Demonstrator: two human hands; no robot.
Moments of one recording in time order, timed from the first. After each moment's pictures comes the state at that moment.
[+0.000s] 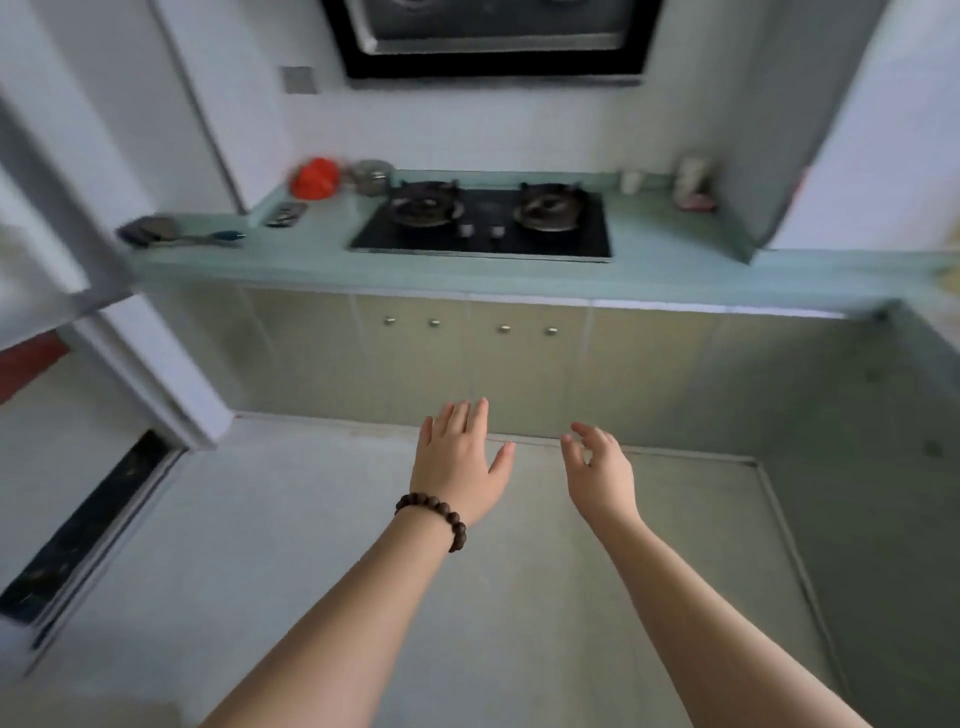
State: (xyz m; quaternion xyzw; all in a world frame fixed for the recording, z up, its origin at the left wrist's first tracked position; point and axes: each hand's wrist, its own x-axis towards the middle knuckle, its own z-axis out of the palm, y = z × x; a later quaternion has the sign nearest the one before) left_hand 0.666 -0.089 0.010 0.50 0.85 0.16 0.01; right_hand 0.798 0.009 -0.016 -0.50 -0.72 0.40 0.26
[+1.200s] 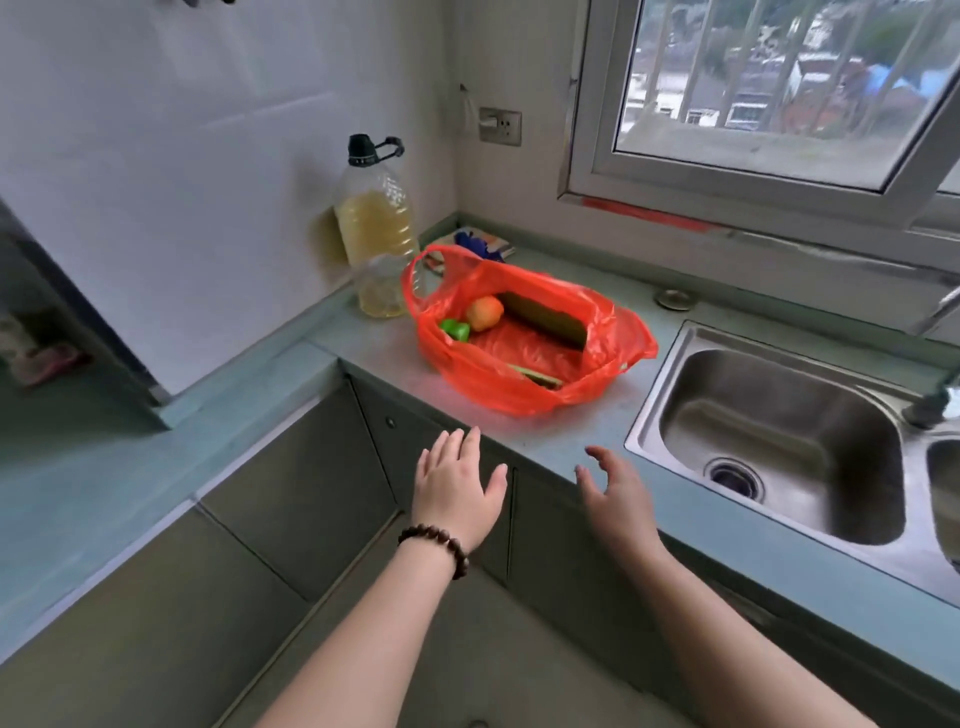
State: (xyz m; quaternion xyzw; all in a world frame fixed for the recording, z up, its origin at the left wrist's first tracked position) left_hand 1.136 0.491 -0.031 0.84 0.50 0.11 0.15; right_hand 1.299 0.401 -0.044 -0.82 -0.38 0.20 0.38
